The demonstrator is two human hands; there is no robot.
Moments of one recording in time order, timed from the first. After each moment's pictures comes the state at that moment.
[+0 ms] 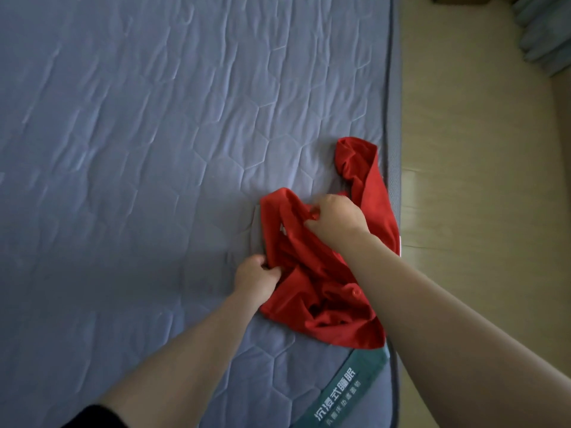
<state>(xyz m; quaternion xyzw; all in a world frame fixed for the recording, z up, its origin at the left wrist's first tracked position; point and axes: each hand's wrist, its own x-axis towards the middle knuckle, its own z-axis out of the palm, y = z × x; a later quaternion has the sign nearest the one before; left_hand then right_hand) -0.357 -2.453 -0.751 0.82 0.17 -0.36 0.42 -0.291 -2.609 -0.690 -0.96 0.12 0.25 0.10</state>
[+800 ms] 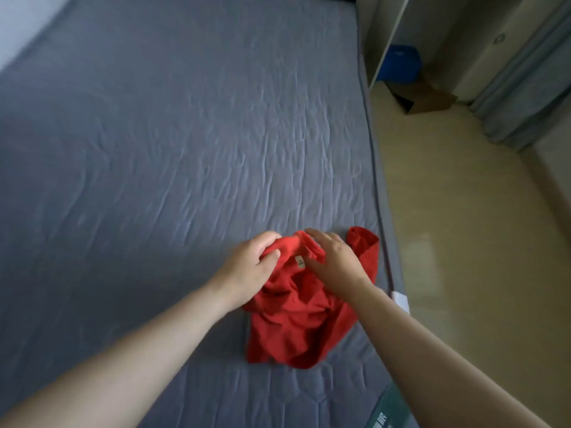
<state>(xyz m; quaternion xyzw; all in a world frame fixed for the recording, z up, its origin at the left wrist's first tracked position) -0.269 -2.361 -0.532 0.86 -0.15 -0.21 0.45 -0.294 -2.549 -0.573 -0.94 0.07 0.11 0.33</state>
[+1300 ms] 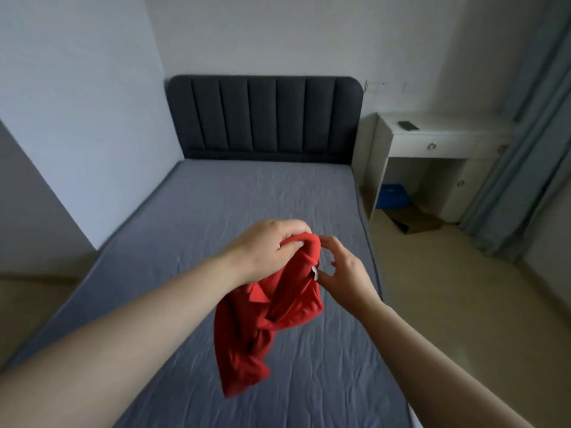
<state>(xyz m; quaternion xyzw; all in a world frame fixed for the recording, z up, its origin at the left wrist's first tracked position) -0.221 -2.310 -0.153 0.87 -0.37 -0.03 0.32 -0.257 -2.495 -0.250 -0.91 -0.01 -0.11 0.41</state>
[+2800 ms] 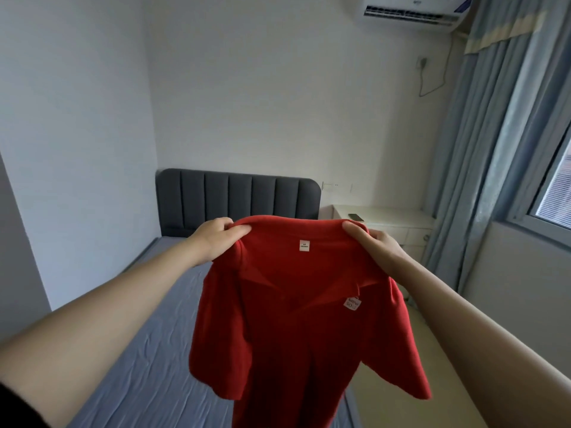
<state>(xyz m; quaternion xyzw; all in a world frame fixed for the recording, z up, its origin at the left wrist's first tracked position) -0.266 -2.247 0.087 0.90 -0.18 0.03 0.40 -0.365 -2.556 0.090 -0.88 0.10 -0.15 0.45</state>
